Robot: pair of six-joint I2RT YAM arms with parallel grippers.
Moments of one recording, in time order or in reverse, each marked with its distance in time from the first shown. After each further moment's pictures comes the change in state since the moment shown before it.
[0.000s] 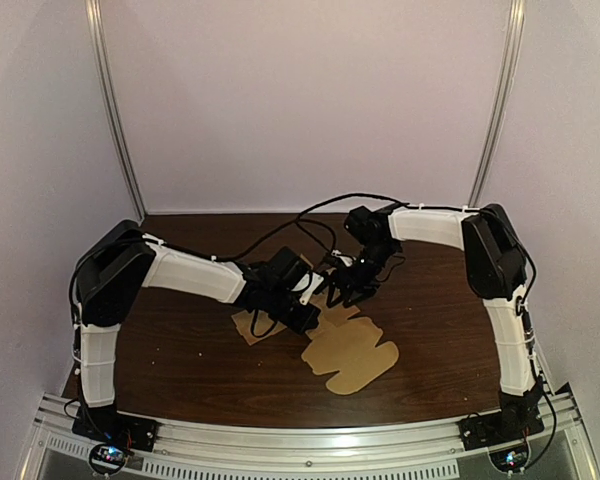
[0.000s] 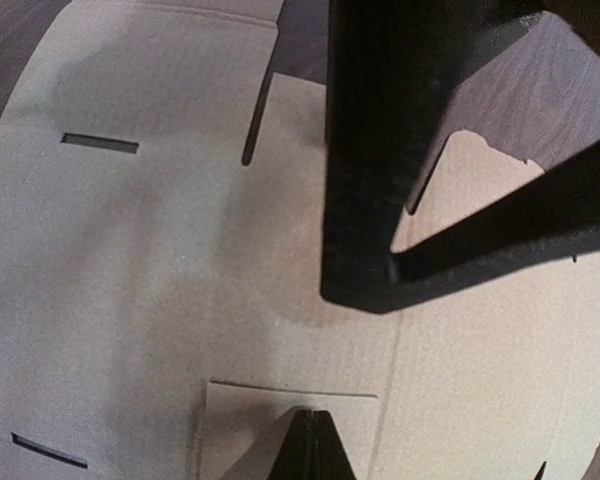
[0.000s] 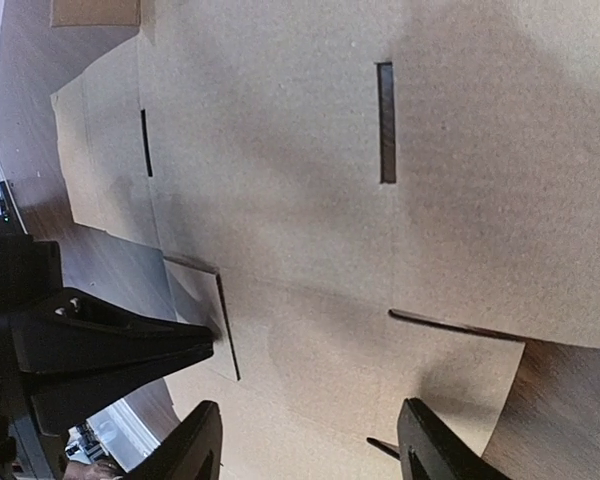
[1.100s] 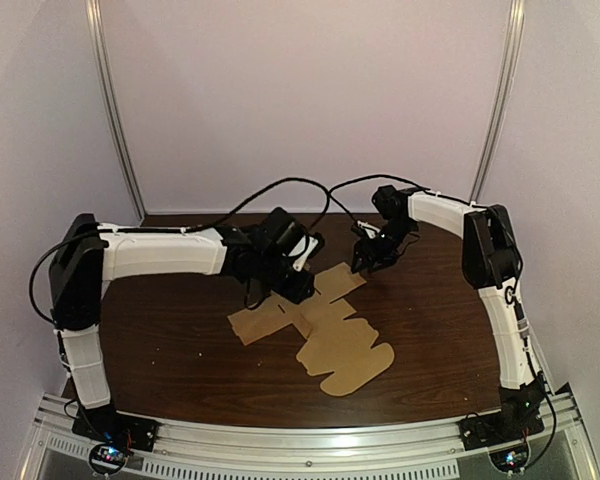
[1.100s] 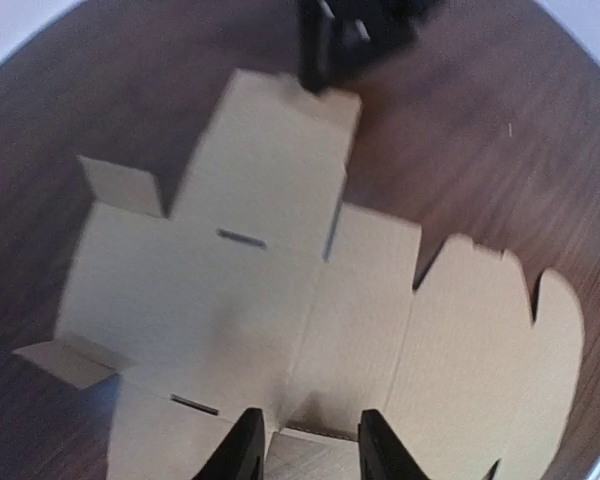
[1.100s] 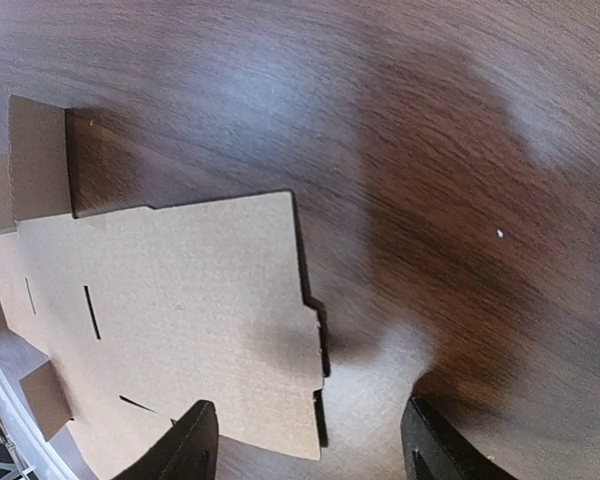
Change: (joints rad) left arm 0.001 -0.133 0.105 -0.235 -0.147 0.016; right arm -0.211 0.182 0.322 -0.044 0.151 -0.091
